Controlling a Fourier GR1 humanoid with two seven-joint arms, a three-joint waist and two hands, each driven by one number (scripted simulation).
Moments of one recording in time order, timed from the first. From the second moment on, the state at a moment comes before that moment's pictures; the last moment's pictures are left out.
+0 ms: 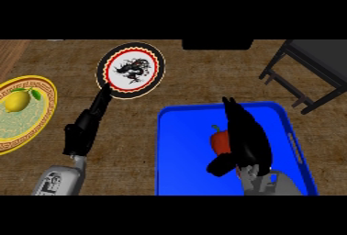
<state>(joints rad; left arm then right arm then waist) -0.17 0.19 -0.14 -1.43 -0.03 0.08 0.00 -0.27 -0.14 0.48 -1.78 0.79 0.19 1.03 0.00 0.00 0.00</state>
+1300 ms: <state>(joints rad) -0.17 0.11 -0.07 -1.46 -0.10 0.02 0.04 -0.21 -0.04 0.35 -1.55 0.91 0.24 0.83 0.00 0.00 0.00</state>
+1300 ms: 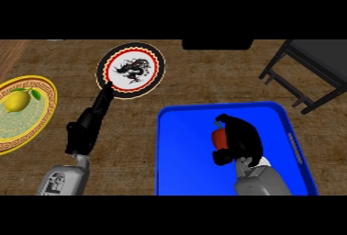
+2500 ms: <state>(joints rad) -0.13 0.11 -0.02 -1.47 -0.12 0.02 0.03 0.08 -0.48 0.27 -1.91 0.60 0.39 0.02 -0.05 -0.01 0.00</state>
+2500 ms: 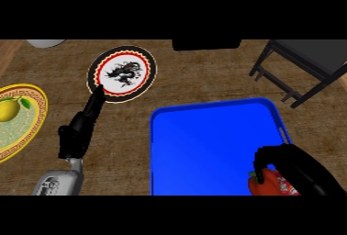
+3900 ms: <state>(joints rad) -0.17 0.10 -0.03 -1.46 -0.12 -0.02 0.03 -0.04 -0.98 -0.76 -1.71 -0.37 0.59 -0.04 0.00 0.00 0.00</state>
